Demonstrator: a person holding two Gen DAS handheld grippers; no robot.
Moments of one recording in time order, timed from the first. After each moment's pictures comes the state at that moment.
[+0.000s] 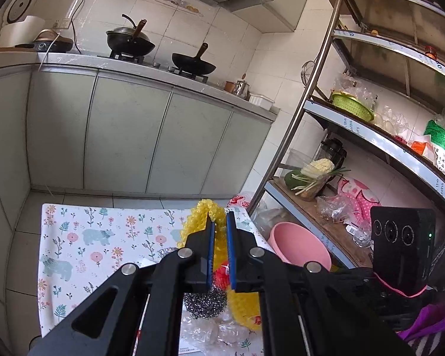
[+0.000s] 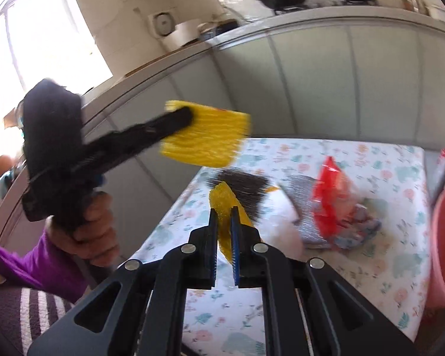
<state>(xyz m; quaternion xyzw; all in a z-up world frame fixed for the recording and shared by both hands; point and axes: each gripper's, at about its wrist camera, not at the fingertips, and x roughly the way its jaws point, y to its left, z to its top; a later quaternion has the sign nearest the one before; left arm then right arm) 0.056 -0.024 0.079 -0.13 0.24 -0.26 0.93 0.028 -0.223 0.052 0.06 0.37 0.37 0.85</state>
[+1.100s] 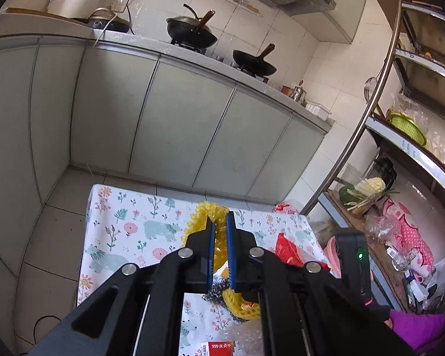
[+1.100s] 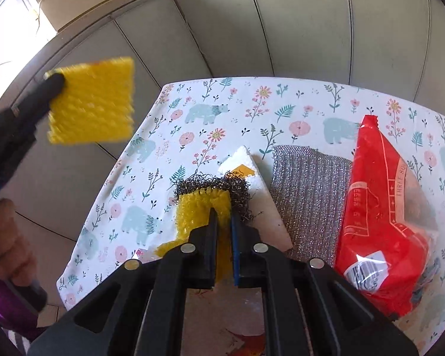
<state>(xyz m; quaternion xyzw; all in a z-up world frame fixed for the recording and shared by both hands) 0.097 0.054 0.036 -0.17 0.25 -0.15 0.94 0.136 -0.165 -0.051 0.03 0.49 0.30 0.82</state>
